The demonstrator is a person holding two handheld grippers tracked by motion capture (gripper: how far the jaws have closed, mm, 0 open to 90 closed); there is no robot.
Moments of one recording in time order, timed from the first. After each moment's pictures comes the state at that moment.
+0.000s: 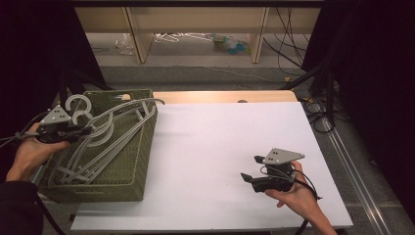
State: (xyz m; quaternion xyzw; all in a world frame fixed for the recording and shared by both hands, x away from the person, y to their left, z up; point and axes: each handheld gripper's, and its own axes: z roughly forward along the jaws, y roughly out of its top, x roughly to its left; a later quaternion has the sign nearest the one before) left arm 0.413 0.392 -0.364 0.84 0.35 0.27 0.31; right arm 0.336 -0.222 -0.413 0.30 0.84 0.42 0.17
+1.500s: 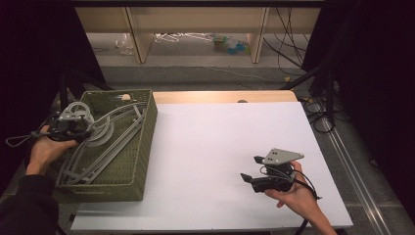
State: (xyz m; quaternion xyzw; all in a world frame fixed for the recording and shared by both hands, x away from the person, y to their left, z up) left arm 0.443 0.389 -0.400 0.82 0.45 0.27 0.24; right arm 0.336 -0.221 -0.414 0.31 0.84 0.42 0.16
